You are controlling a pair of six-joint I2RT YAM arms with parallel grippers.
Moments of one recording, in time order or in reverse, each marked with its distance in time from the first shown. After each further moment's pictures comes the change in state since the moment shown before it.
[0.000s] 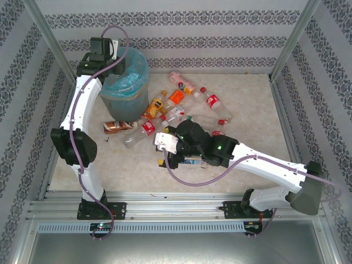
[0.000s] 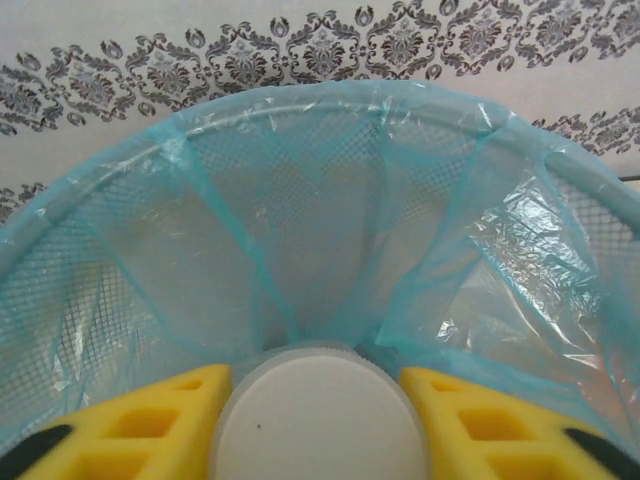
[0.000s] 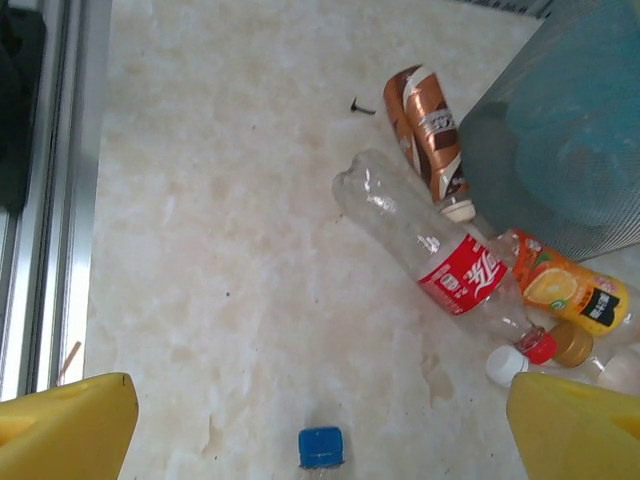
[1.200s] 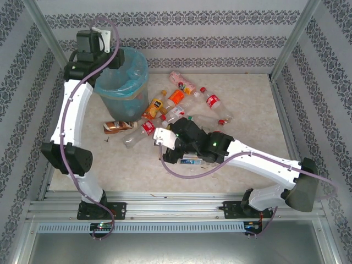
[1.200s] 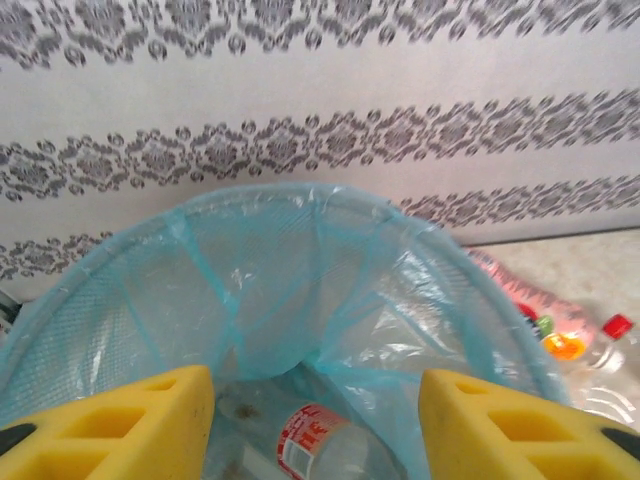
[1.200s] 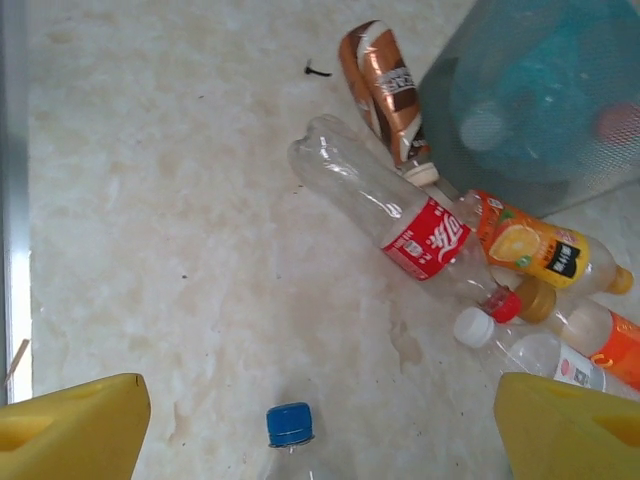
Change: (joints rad) left arm 0.000 -0.156 0.018 0.000 0.113 -0.045; right arm -0.038 0.040 0.051 -0.031 0.102 0.075
